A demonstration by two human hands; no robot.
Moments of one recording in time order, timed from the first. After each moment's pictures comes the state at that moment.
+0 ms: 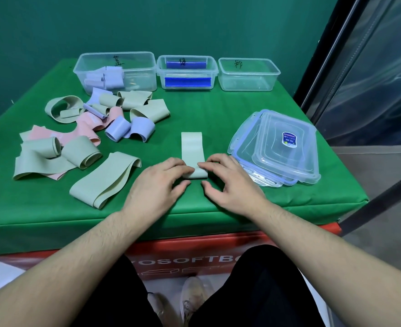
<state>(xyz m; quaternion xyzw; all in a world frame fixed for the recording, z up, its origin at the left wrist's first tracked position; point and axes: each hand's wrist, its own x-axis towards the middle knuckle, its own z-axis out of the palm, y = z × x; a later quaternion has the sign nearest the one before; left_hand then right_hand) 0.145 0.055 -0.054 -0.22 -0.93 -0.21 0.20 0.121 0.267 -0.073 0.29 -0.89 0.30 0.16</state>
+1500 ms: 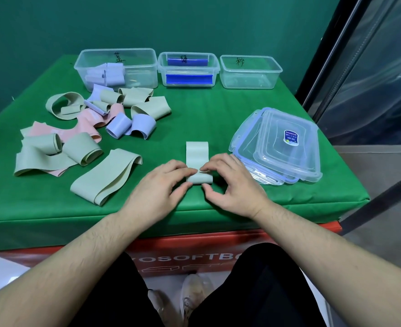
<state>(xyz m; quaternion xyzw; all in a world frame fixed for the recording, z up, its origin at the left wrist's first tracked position) 0.153 0.053 -0.058 -0.24 -0.92 -0.26 0.16 0.126 0.268 -0.070 0.33 -0.87 0.30 0.19</state>
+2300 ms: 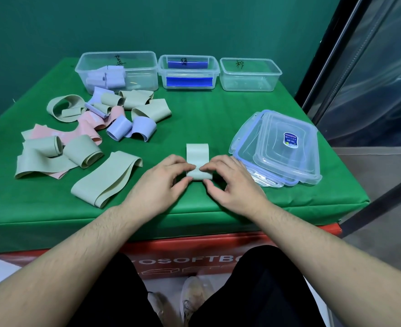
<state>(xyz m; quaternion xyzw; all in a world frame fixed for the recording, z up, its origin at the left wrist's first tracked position) 0.137 0.054 -0.054 -0.22 -0.92 -0.28 0.14 0.121 0.267 -0.072 0.30 -0.89 0.30 0.18</state>
